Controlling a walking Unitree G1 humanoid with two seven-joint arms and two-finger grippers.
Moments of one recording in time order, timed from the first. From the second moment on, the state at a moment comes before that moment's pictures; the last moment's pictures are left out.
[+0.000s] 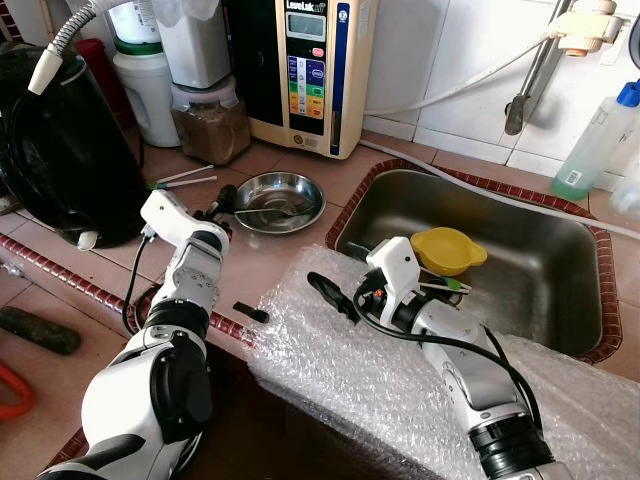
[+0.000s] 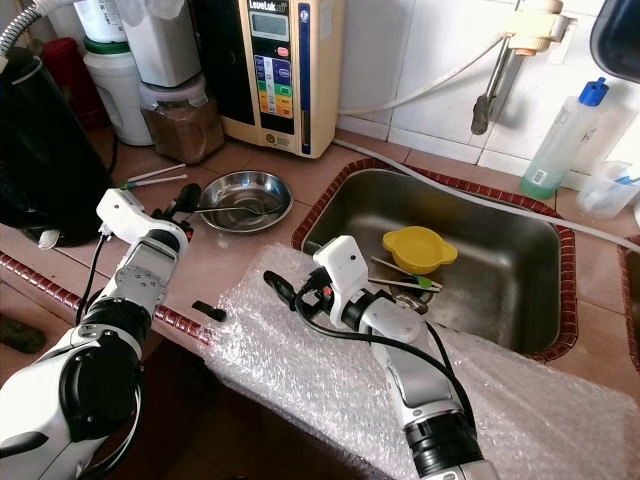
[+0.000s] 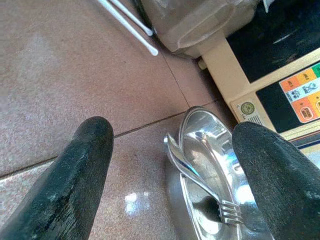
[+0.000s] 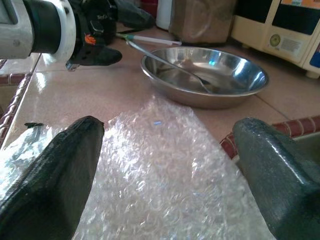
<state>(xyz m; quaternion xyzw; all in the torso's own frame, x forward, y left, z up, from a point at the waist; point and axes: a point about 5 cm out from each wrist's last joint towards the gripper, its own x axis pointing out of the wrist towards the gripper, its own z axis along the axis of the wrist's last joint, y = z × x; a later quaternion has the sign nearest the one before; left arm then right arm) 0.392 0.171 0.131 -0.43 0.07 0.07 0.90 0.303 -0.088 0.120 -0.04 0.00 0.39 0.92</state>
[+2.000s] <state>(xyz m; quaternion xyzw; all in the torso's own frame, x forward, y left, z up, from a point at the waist) 0.398 0.190 0.155 -0.50 0.01 0.03 0.86 0.311 -0.086 0.119 -0.06 0.01 0.38 0.92</state>
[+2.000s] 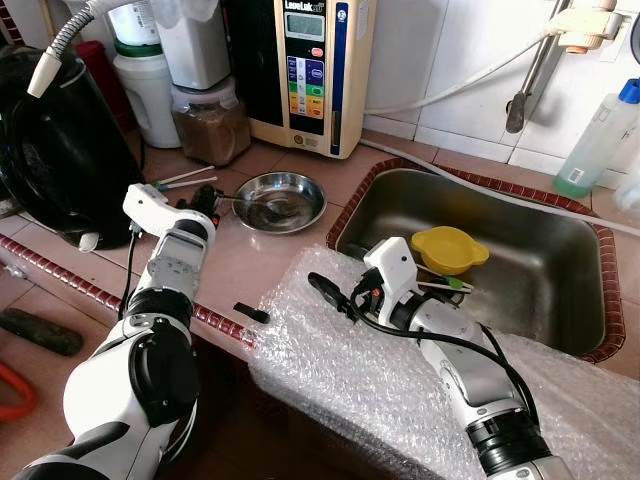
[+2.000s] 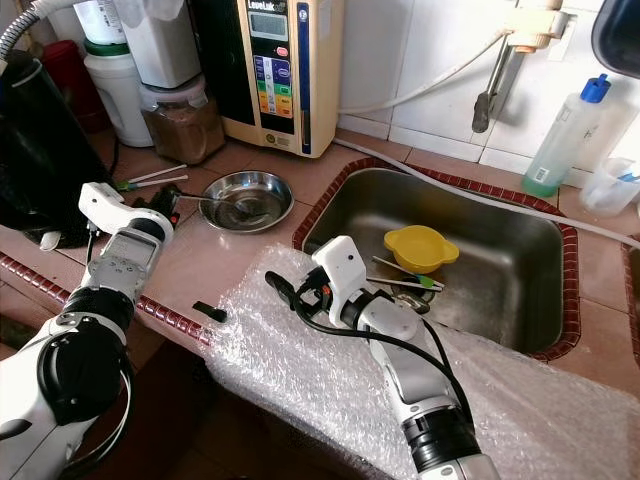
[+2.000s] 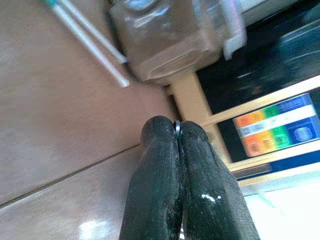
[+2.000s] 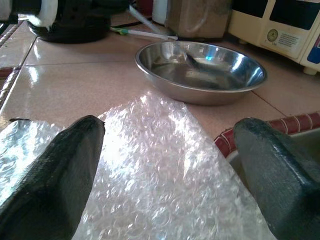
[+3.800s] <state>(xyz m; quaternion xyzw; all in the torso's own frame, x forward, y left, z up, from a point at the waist) 0.393 0.092 0.192 -0.51 -0.01 -0.20 0.84 0.346 -0.090 0.172 -0.12 -0.13 0.26 0.95</state>
